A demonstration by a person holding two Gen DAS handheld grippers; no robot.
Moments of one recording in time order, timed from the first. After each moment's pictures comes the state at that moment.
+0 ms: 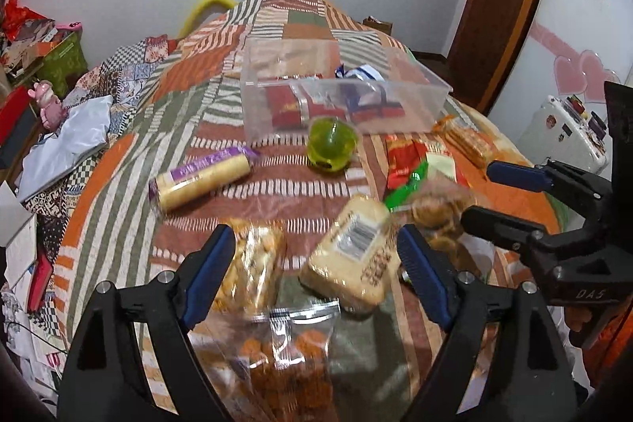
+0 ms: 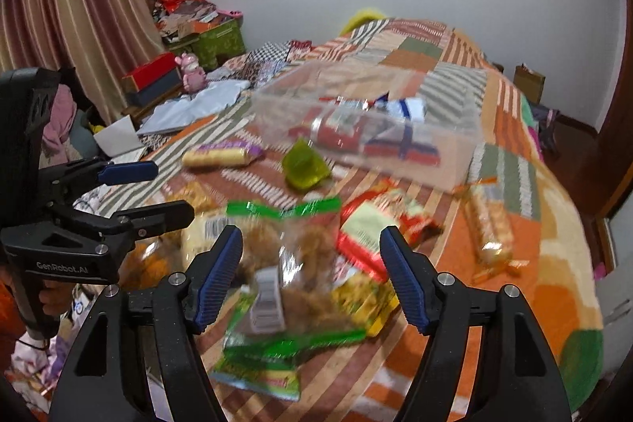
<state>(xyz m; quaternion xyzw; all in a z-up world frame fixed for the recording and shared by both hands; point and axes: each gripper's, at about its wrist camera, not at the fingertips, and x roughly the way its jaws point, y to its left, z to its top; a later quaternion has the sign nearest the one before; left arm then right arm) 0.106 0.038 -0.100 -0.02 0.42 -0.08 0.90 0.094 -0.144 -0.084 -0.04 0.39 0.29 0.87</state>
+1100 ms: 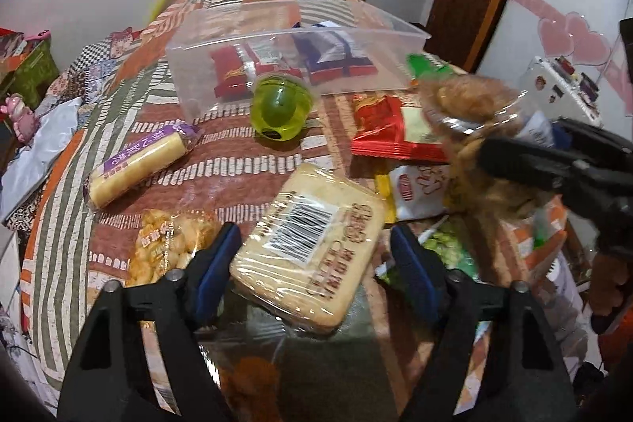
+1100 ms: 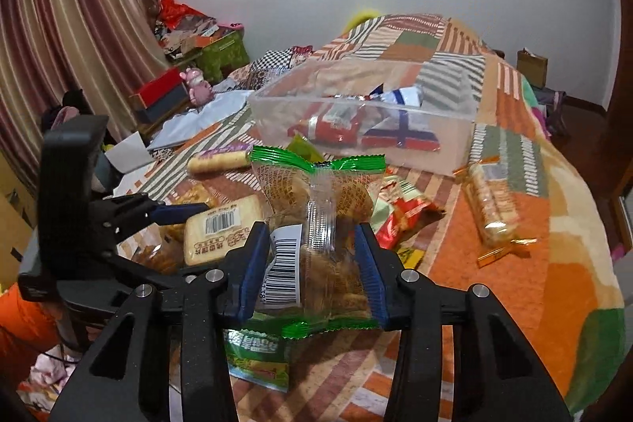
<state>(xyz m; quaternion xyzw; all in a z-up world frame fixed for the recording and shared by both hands) 0.127 0.001 -0.140 0.01 0.45 -0.12 0.88 0.092 -0.167 -0.080 0.00 0.38 0.30 0.87</state>
